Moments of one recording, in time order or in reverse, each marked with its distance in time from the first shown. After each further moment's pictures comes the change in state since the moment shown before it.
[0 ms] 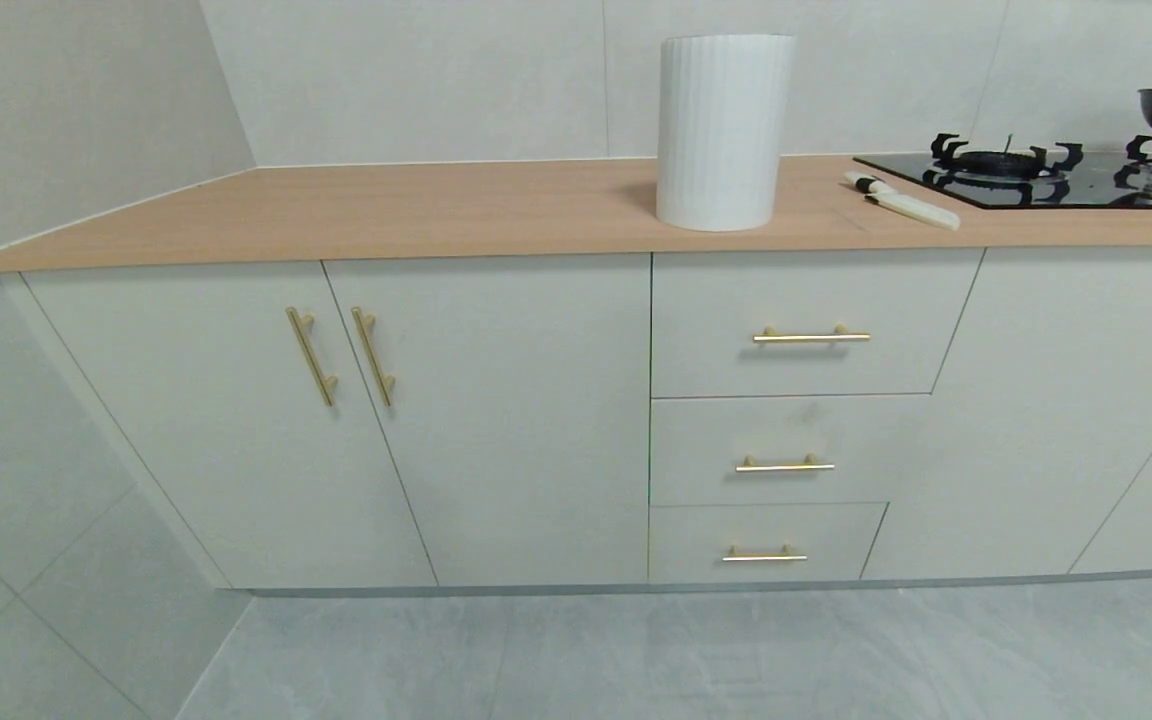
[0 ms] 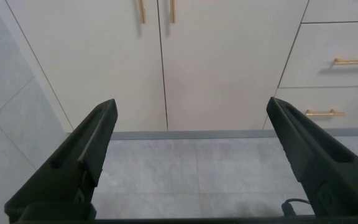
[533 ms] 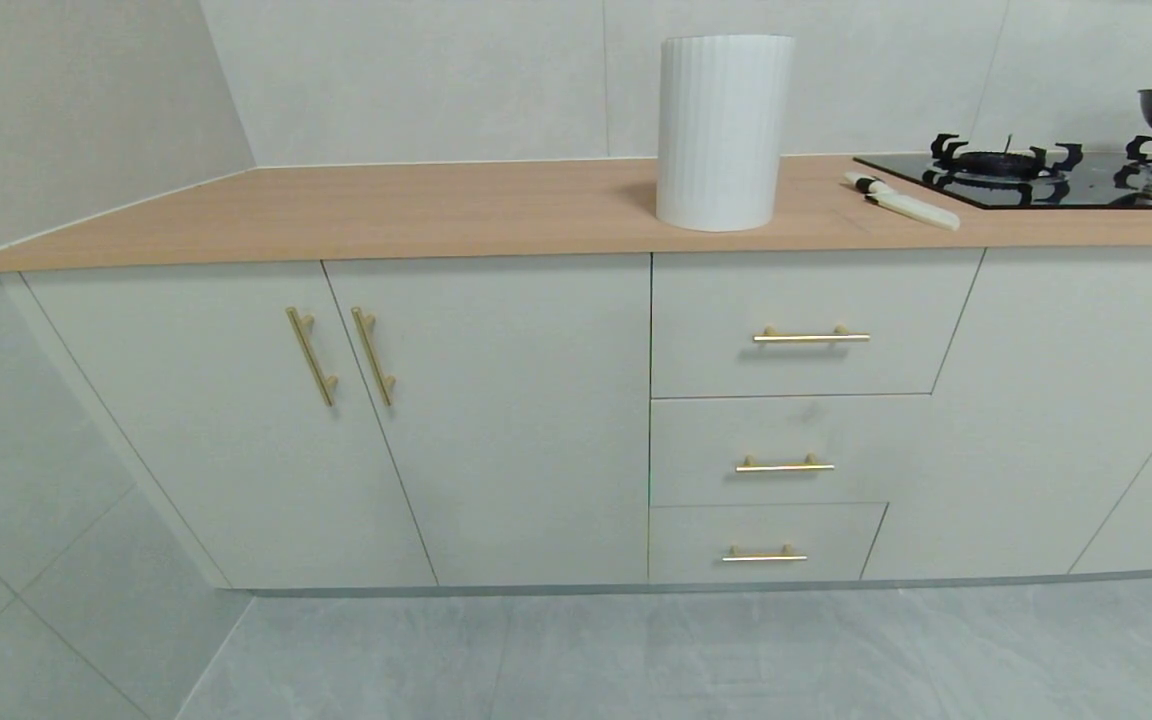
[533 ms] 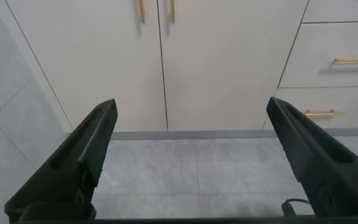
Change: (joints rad) left arm 0.000 0.000 0.000 0.000 0.000 0.000; right arm -0.041 -0.145 0.186 0.053 0.332 0.188
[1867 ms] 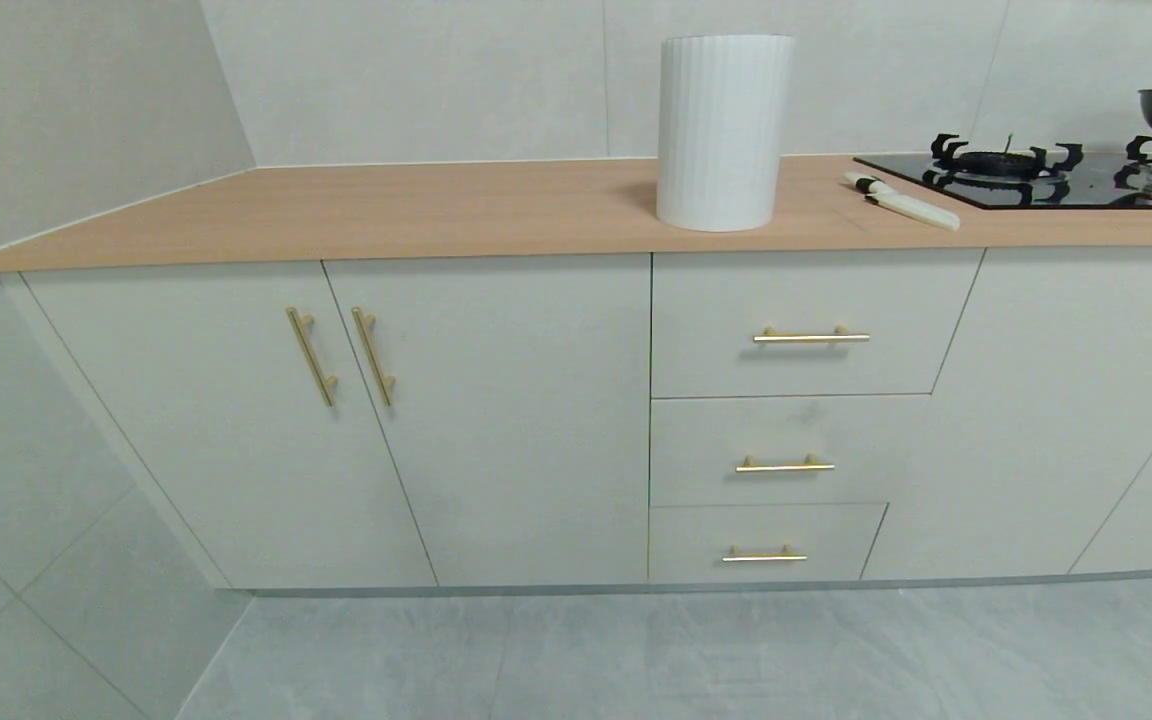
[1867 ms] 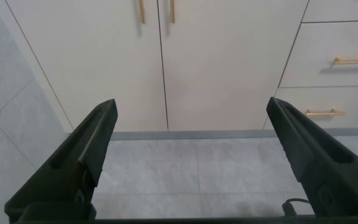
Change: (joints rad) left arm 0.000 0.000 0.000 0.000 -0.001 0.001; right arm 0.000 -0.004 0.013 0.099 0.093 -0.001
